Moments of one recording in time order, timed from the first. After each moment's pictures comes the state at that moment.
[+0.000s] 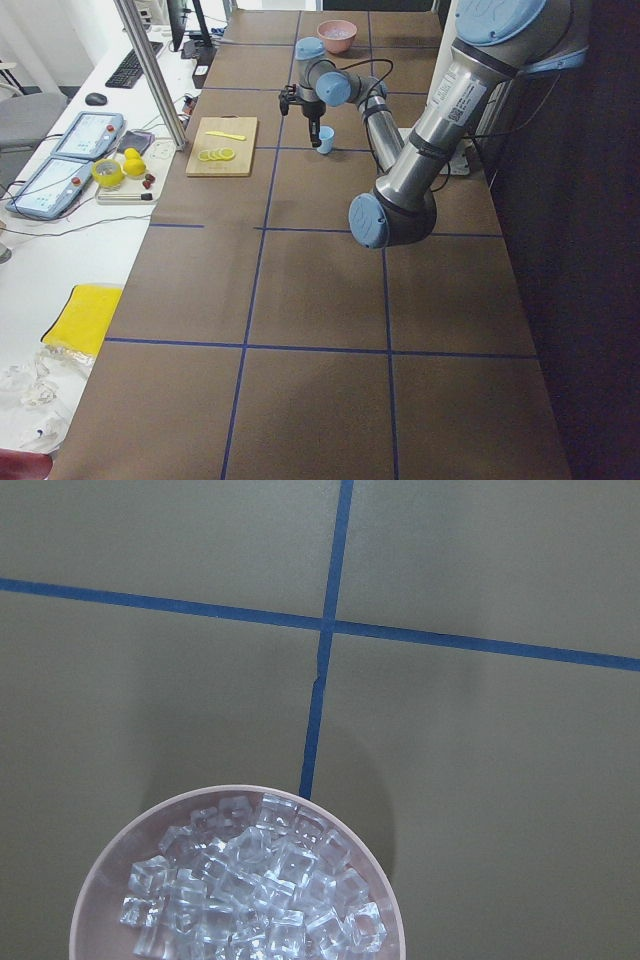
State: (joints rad) left arm -0.68 -2.24 -1.90 -1.27 -2.05 -1.15; right arm 1.64 -1.70 1.77 -1.65 2.35 -0.18
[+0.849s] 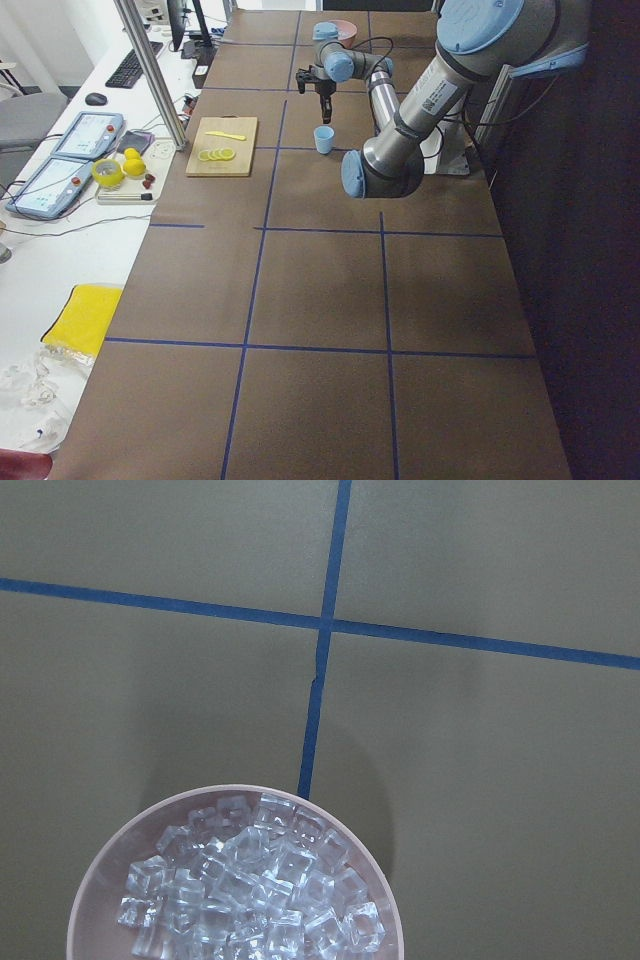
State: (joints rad) left arm -0.49 -2.52 -1.62 -1.33 -1.90 -1.39; right arm 1.64 -1.70 1.77 -1.65 2.35 -0.18
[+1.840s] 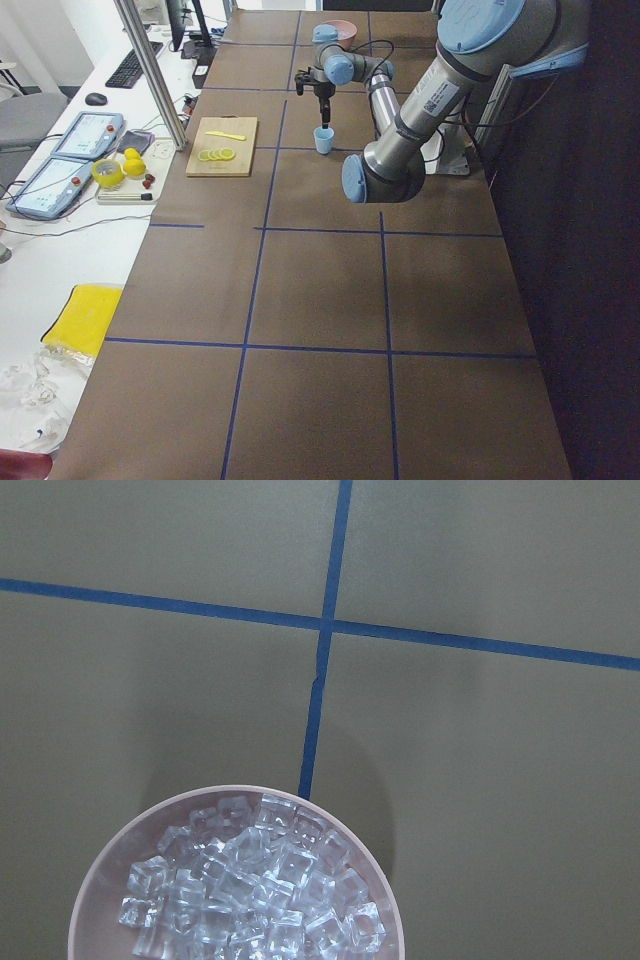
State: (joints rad) left arm -0.54 -2.42 -1.70 -1.32 -1.90 -1.26; right arm 1.64 -1.70 1.77 -1.65 2.35 -0.18
